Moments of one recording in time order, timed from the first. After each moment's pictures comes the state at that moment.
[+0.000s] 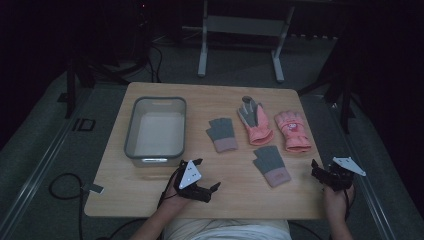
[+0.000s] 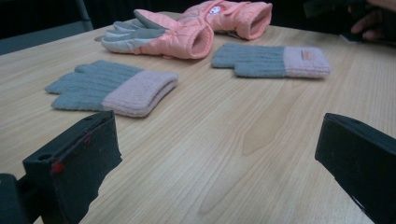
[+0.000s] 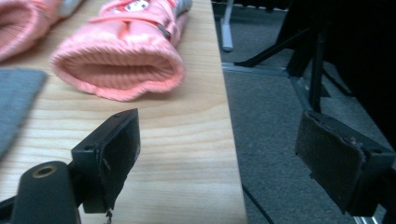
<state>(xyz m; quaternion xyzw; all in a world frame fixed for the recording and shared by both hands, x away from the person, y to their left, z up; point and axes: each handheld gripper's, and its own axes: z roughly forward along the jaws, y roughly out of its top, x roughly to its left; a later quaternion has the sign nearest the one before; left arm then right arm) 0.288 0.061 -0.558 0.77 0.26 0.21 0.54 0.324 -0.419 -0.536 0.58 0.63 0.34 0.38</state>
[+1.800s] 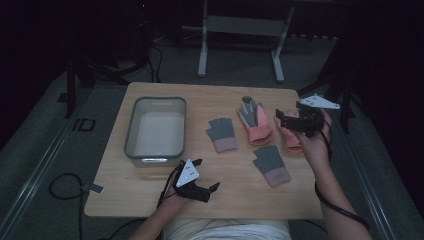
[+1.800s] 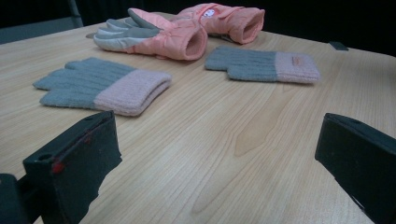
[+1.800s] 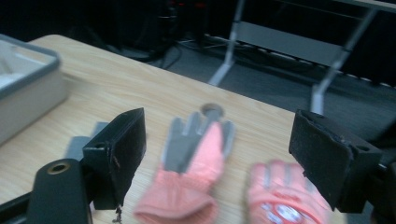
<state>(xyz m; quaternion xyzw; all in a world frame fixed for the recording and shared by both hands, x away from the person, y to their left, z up) 0.290 0.065 -0.558 0.77 0.26 0.19 0.55 0.412 -0.287 -0.385 0.43 0.73 0.43 0.32</state>
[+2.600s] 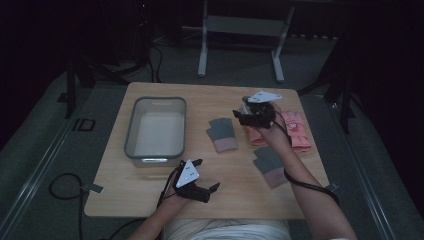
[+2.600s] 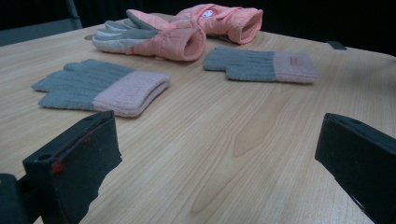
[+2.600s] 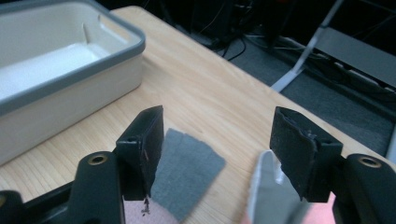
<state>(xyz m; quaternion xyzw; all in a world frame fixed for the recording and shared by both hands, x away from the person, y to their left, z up) 0.289 0.065 -0.558 0.77 0.26 0.19 0.55 0.460 -0.181 -0.424 0.30 0.81 0.42 0.26</state>
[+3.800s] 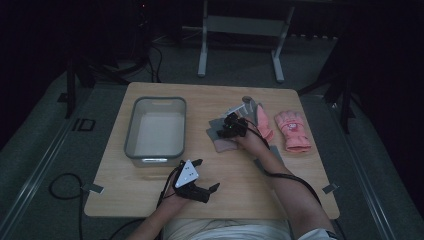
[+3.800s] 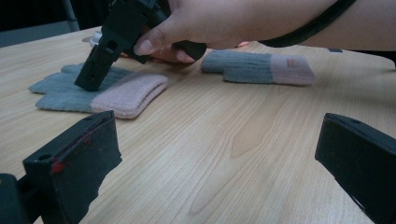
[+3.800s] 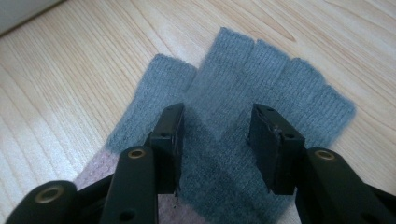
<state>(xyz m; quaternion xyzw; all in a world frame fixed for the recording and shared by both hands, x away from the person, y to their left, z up) 0.289 0.067 -0.558 0.77 0.26 0.19 0.56 0.517 -0.132 -0.541 0.31 0.89 0.31 0.12</state>
